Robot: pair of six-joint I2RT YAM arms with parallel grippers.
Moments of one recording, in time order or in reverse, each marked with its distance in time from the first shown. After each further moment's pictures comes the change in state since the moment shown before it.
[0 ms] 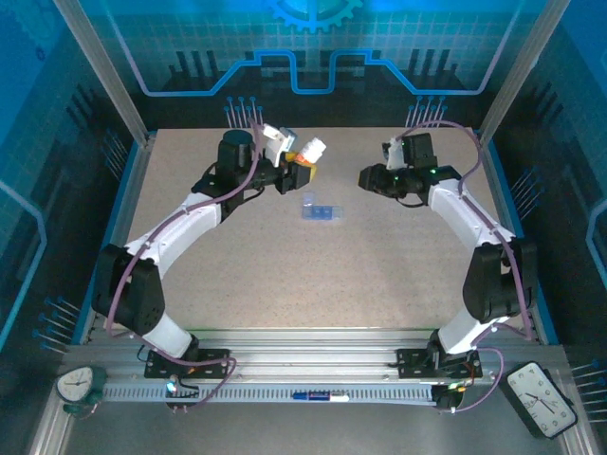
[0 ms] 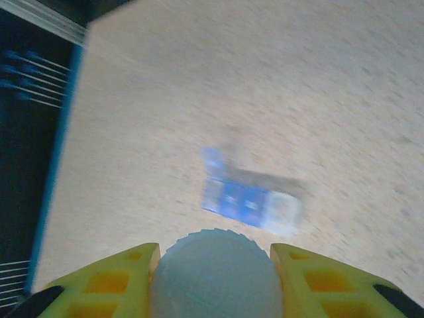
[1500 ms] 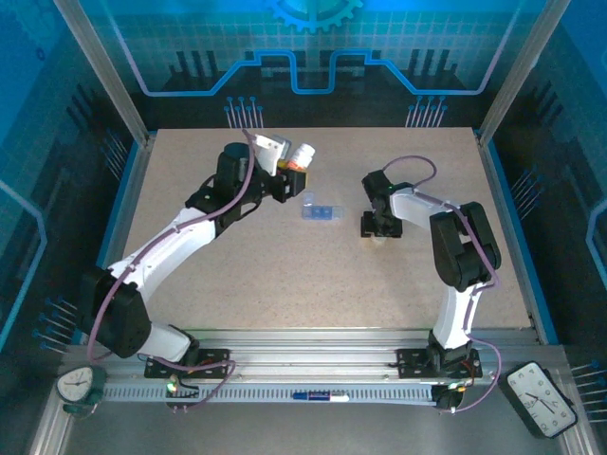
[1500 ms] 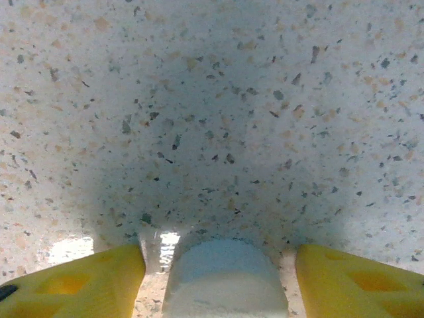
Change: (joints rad) left arm -0.074 -0.137 -0.081 -0.123 -0.308 -0.107; right arm 0.129 0.283 -0.076 -0.173 0.534 -0.009
